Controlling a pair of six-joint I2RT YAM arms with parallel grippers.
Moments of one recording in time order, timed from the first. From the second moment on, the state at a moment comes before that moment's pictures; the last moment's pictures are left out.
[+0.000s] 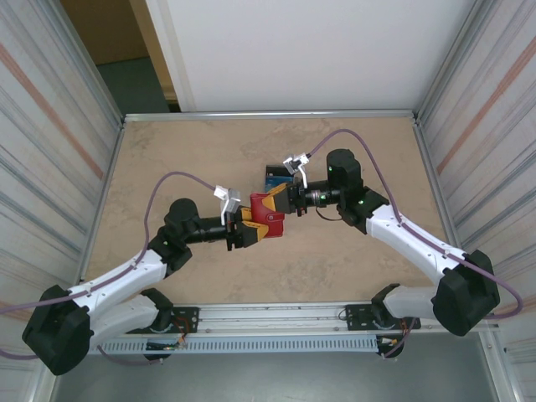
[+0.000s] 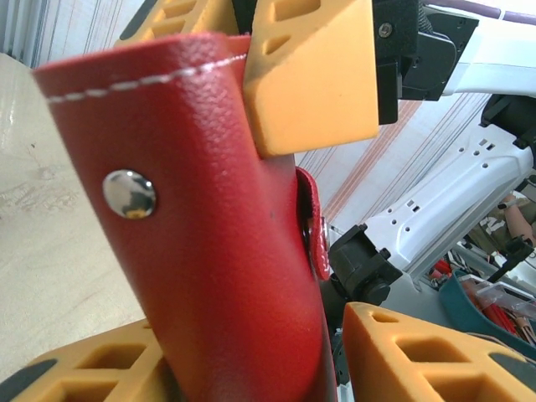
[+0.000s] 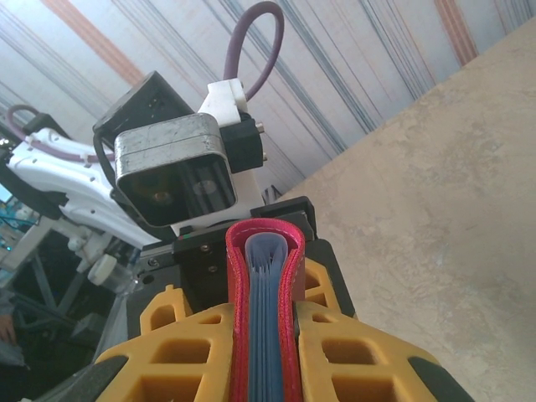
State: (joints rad) left arm -0.66 1.00 0.46 0.49 0.77 -0.44; right arm 0.61 1.26 0.93 0.09 -0.97 0.46
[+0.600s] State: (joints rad) left arm -0.66 1.00 0.45 0.47 0.78 -0.44; right arm 0.61 1.26 0.93 0.08 -0.95 0.44
